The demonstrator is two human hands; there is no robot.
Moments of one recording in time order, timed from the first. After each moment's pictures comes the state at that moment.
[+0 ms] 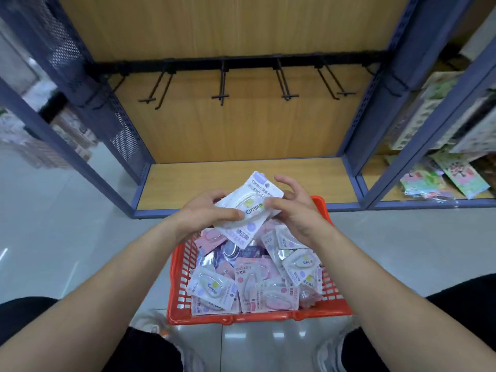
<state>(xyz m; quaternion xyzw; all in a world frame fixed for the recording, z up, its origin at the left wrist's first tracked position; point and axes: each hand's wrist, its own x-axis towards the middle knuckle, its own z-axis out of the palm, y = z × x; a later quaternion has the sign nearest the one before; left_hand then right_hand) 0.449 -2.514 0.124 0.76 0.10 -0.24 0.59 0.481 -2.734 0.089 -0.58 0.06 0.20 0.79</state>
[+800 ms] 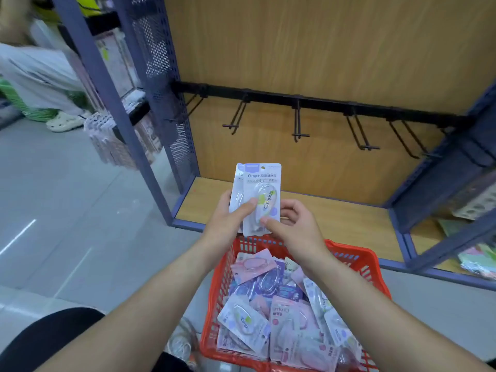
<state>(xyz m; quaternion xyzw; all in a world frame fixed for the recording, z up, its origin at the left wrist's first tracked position) 0.441 -2.450 0.127 0.64 0.19 0.03 0.74 0.480 -2.606 0.130 -0.71 -0.06 0.15 0.68</state>
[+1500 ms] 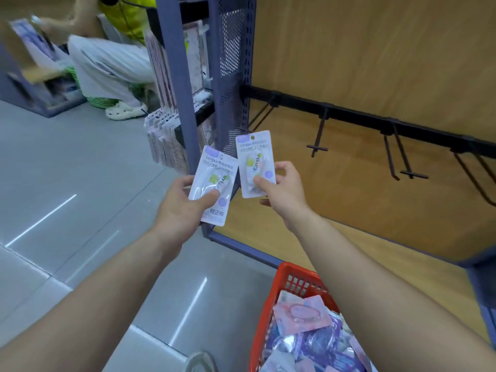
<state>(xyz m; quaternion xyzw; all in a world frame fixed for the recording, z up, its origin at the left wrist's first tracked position) 0.441 -2.255 0.134 0.66 0.33 0.19 0.65 0.590 -2.386 0.119 -0.74 -0.14 0.17 0.63</state>
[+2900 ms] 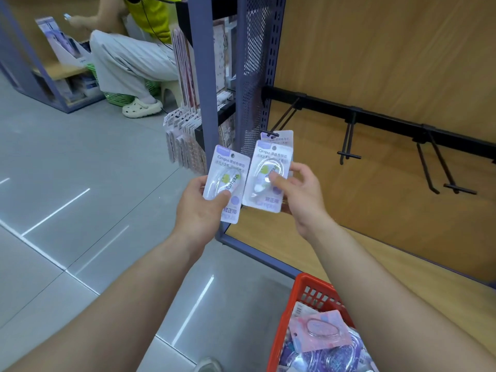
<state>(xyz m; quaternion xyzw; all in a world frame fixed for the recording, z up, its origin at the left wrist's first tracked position) 0.453 -2.243 0.124 0.65 0.36 0.24 0.62 0.589 -2.369 0.121 -0.67 -0.11 0.22 0.70</state>
